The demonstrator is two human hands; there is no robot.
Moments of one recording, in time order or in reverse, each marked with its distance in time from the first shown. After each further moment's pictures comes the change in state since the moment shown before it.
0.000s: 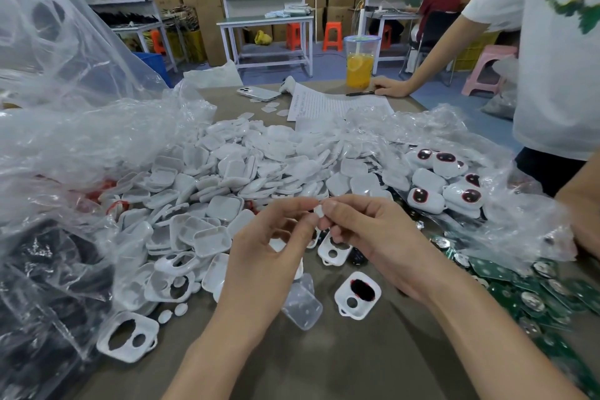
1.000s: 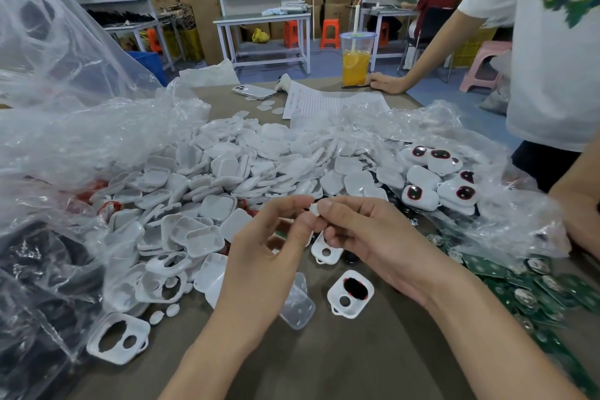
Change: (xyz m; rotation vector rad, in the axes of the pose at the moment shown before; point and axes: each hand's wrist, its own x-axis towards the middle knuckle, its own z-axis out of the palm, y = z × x) left_hand -0.003 -0.001 0.006 -0.060 -0.011 -0.019; right_hand -0.005 -0.006 -0.001 0.049 -0.038 0.076
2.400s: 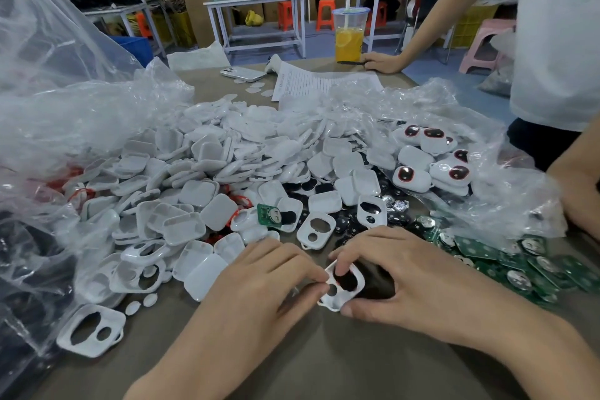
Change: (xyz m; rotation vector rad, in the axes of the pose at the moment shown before) left_hand -0.027 -0.004 -0.011 0.733 -0.408 0.510; right_hand -0.058 0.019 -0.051 -1.289 -0.202 -0.306
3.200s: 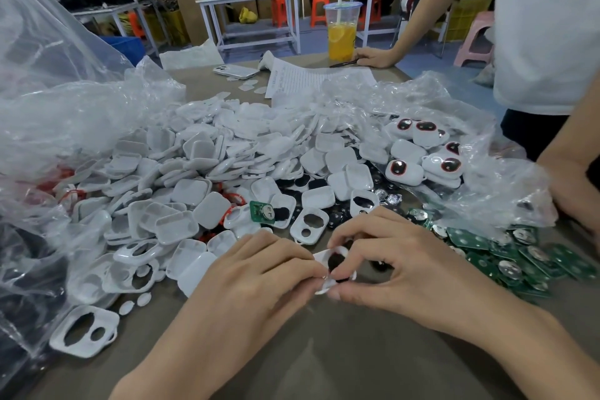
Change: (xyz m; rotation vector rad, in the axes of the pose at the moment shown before) left_hand 0.003 0.004 -0.010 0.068 0.007 0.113; right_hand 0.001 -0.012 -0.002 0.157 0.132 -0.007
